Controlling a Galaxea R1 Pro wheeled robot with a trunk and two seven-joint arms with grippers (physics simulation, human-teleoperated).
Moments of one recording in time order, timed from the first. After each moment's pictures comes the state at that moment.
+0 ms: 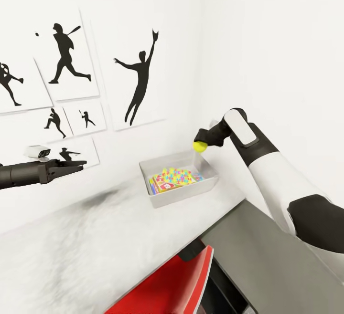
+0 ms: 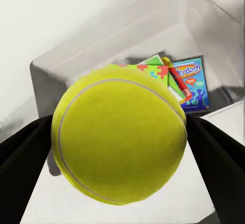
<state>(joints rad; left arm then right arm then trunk) -0.74 0.49 0.28 -1.42 0.14 0.98 -1.57 -1.38 -0.01 0.35 -0.77 -1.18 1.03 -0.66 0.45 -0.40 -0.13</state>
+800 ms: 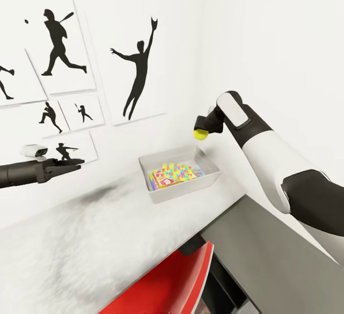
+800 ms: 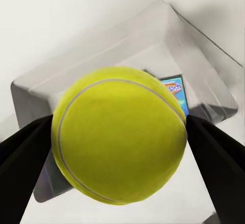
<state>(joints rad) -0.74 0.50 0.29 -1.42 0.15 0.98 -1.57 -1.54 0.05 0.36 -0.60 -1.07 0.99 -0.66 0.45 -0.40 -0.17</state>
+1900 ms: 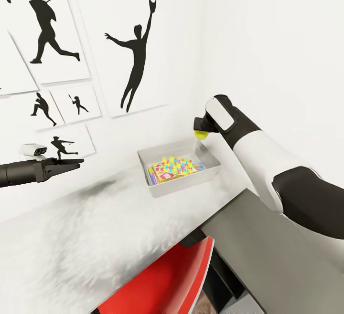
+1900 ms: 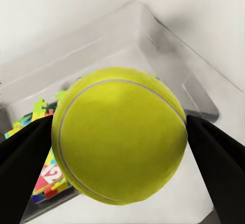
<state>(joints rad) -0.74 0.50 0.30 -1.42 0.15 0.99 -1.57 -1.56 0.11 0.39 -0.51 -0.92 0.88 -0.66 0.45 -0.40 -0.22</state>
